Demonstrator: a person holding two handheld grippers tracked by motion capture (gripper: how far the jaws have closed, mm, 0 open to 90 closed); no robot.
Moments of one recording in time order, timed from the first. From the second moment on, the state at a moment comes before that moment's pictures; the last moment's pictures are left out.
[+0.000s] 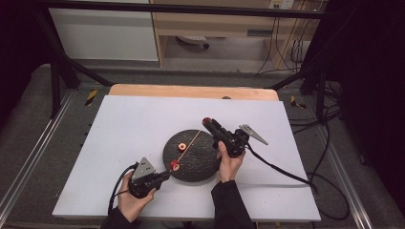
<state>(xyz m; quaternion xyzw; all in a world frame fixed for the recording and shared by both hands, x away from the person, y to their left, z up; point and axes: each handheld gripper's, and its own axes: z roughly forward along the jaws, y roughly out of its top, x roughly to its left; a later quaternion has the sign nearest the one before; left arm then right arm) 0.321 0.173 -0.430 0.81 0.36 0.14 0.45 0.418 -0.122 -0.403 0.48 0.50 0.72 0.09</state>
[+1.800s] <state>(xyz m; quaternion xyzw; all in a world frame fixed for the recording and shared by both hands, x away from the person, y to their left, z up) 0.343 0.135 -0.412 0.78 0.37 0.15 0.48 0.408 -0.114 -0.414 0.48 0.49 0.72 0.04</state>
